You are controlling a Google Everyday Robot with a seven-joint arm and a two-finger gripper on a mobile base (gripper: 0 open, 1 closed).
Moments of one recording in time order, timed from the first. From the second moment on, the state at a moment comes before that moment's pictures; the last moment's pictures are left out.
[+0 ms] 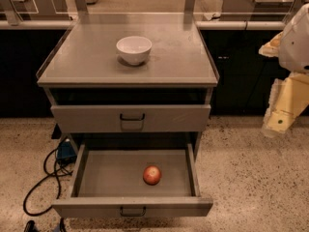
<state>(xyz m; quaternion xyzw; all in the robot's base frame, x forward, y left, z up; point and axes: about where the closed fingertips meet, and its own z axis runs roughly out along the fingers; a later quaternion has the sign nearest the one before) 0.438 -0.217 0.977 -0.60 0.78 -0.04 0.16</state>
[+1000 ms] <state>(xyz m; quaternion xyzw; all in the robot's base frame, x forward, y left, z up) 0.427 -0.268 0.891 -0.58 0.79 0.05 0.19</state>
